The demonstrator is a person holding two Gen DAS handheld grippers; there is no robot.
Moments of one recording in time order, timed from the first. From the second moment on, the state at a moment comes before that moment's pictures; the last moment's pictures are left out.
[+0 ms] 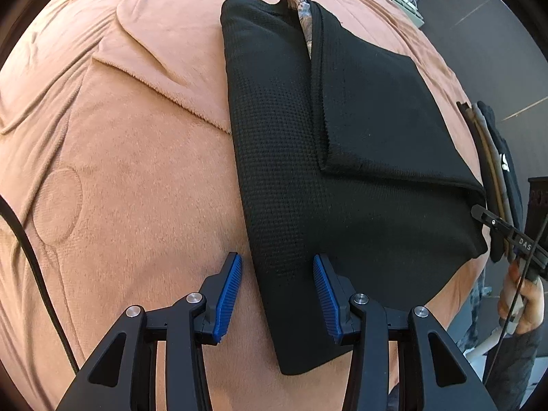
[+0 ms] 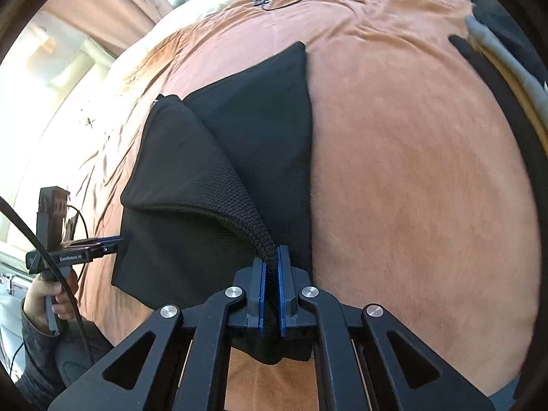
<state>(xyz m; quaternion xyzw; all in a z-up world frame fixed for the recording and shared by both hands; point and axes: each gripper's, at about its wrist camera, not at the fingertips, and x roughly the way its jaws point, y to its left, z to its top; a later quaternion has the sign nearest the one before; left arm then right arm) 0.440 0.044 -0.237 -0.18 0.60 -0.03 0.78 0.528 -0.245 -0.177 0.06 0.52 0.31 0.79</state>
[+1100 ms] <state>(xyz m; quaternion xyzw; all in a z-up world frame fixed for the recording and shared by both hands) 0.481 0.079 -0.215 -0.23 0.56 -0.04 0.80 0.493 -0.098 -0.146 -0.24 0.46 0.26 0.81</state>
